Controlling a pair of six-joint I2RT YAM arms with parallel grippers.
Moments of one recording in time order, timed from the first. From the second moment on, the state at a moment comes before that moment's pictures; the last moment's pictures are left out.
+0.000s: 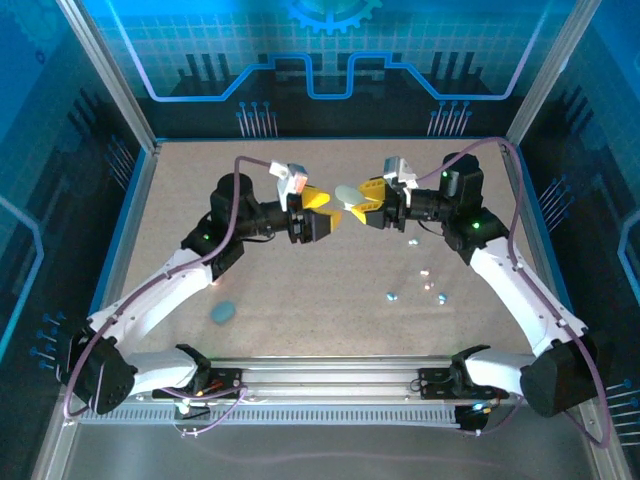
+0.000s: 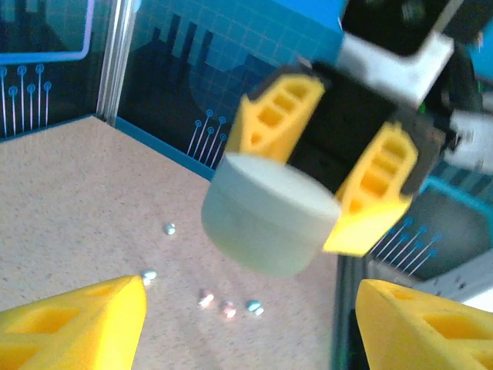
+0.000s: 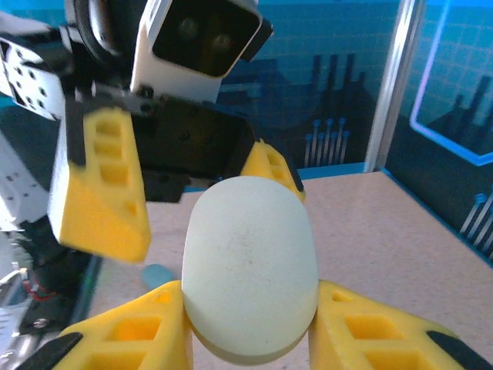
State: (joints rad) left arm -0.52 1.23 0.98 0.15 0.70 -0.28; right arm 0.31 1.22 1.11 -0.14 -1.03 -0.21
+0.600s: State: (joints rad) left arm -0.52 1.27 0.94 0.26 0.84 -0.13; right arm 0.31 1.27 1.19 -0.34 -1.14 -0.29
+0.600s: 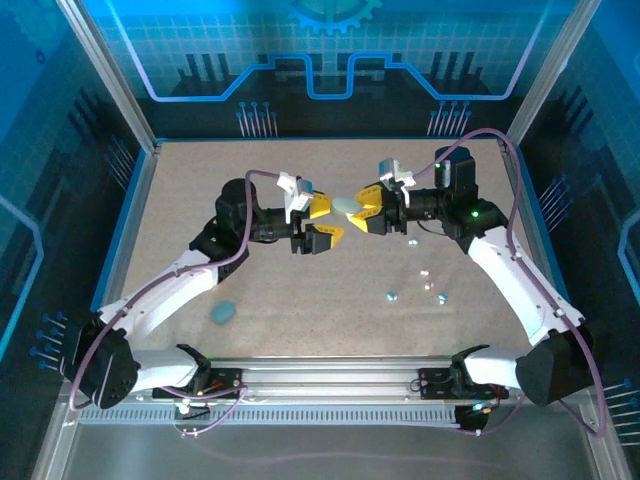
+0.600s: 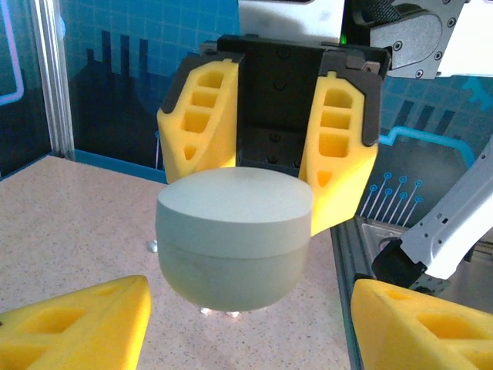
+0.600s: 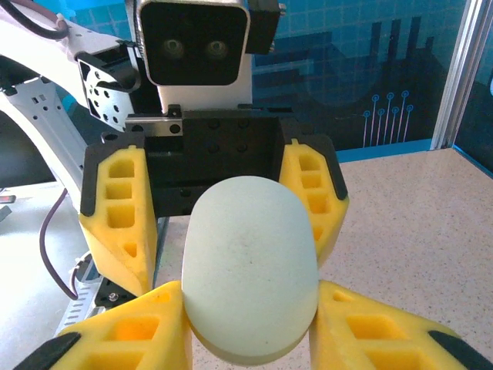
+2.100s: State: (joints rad) left arm -0.53 1.29 0.95 0.34 0.87 -0.19; right arm 0.34 1.27 1.19 -0.36 -1.14 -0.35
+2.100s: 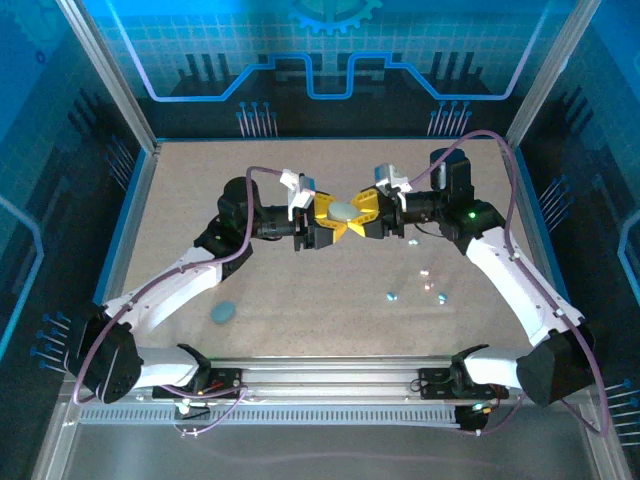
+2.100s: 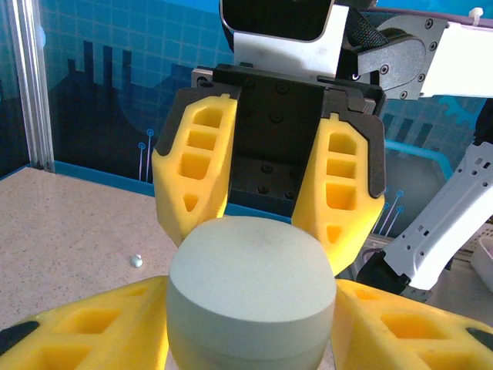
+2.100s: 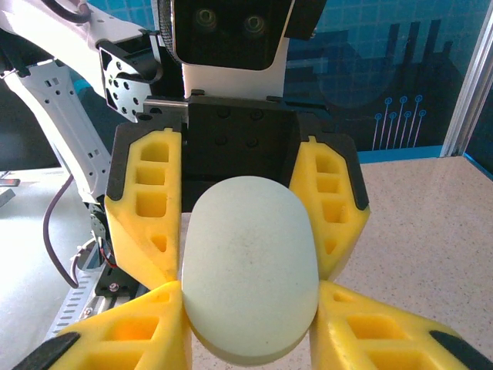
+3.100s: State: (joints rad) left arm -0.53 1.29 0.95 0.34 0.88 -0.19; right arm 0.34 1.27 1.19 -0.35 -1.14 -0.34
